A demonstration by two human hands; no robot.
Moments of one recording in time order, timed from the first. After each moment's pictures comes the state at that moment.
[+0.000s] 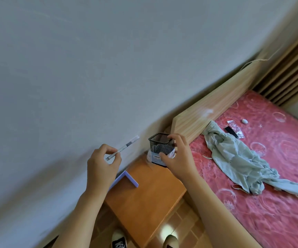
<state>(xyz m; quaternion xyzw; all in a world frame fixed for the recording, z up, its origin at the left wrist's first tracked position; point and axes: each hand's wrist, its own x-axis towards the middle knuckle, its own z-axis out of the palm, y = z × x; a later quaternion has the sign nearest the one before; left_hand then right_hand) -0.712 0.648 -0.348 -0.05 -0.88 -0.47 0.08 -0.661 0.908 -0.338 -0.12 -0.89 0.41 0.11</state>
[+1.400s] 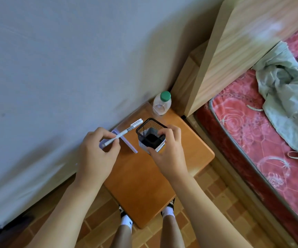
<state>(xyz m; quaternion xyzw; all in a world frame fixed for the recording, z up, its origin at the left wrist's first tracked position) -0.726 0.714 -0.621 -0.03 -0.93 -0.37 -0.02 -0.668 0.918 -0.687 -0.17 -0.88 0.44 -0.03</state>
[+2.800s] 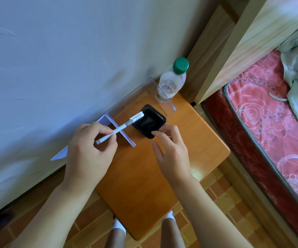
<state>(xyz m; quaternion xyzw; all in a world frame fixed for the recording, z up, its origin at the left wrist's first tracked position) -0.713 0.699 -0.723 -0.07 -0.93 -0.36 0.01 -0.649 0.908 -0.791 -0.07 -0.94 0.33 0.06</state>
